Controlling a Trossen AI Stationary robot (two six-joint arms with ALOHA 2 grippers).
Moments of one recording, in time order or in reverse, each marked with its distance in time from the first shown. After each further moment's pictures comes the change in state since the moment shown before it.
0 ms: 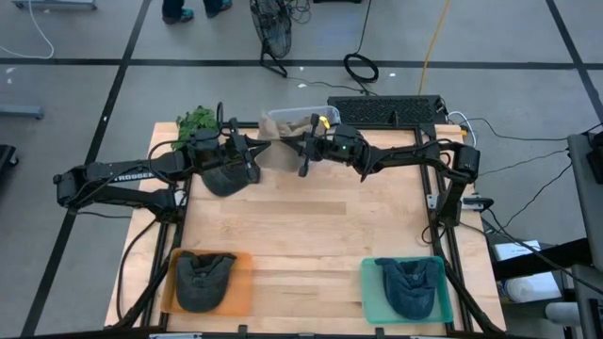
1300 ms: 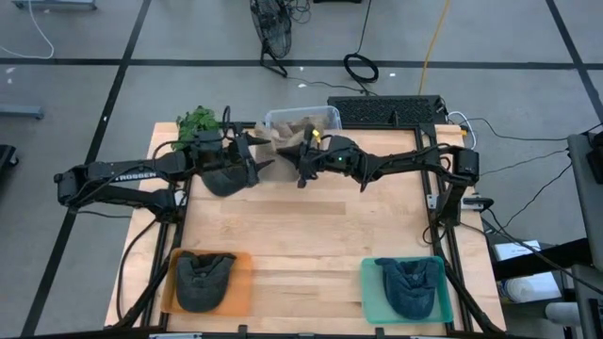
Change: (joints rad) left arm -0.008 0.019 0.000 -0.049 0.073 0.011; right arm 0.092 0.000 -0.001 -0.057 0.068 -0.329
